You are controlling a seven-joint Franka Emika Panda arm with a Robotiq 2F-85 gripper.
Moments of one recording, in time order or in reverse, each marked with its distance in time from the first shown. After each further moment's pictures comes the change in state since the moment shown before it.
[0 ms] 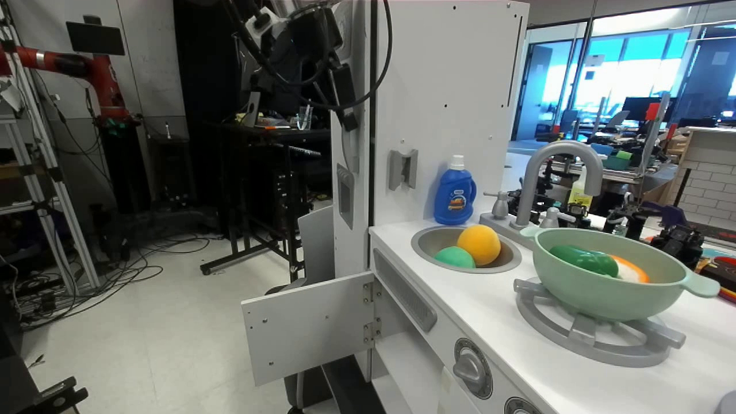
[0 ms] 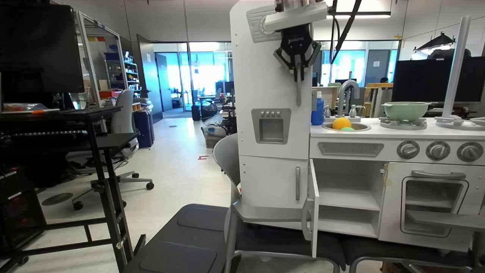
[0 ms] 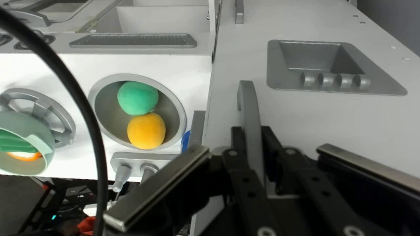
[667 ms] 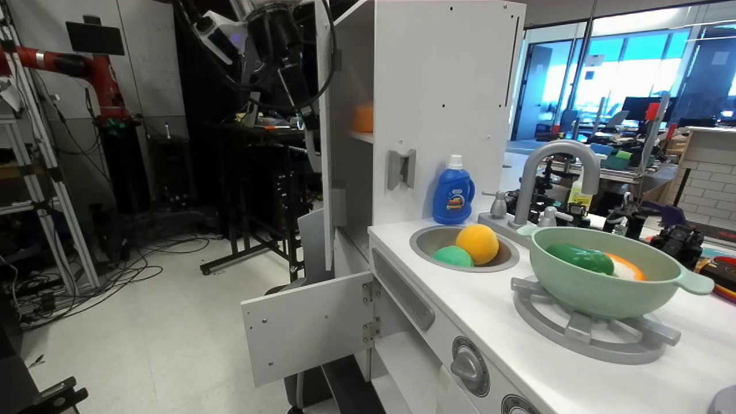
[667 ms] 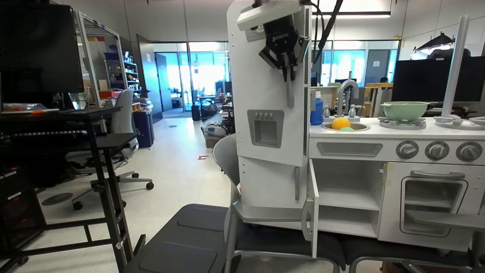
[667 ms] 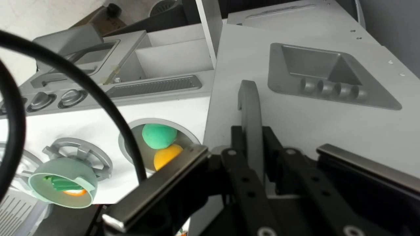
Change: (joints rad) arm 0.101 -0.007 0.007 0.010 -0.049 -0.145 0.271
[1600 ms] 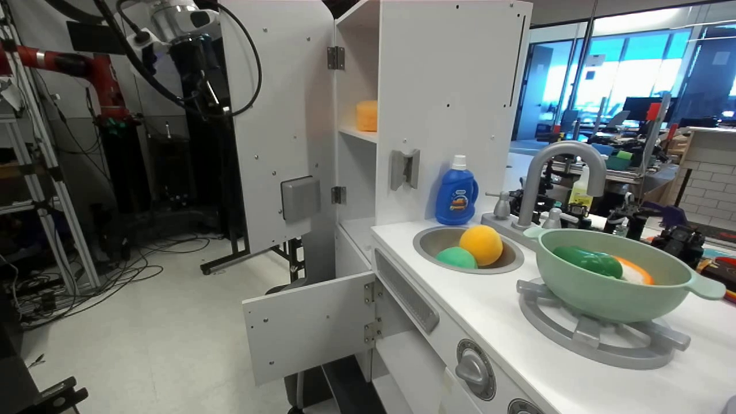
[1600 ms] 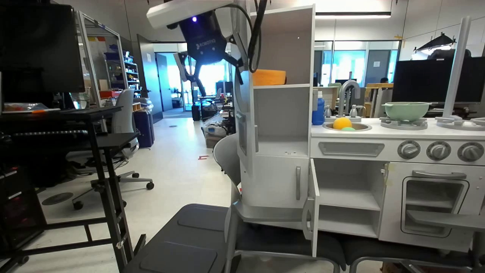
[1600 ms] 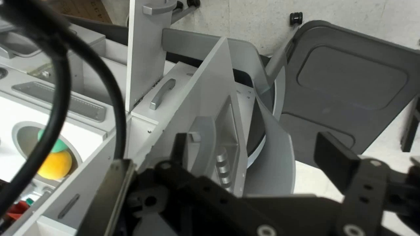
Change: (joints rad) arm 0.176 0.221 0.120 0.319 -0.013 -0.191 -0.282
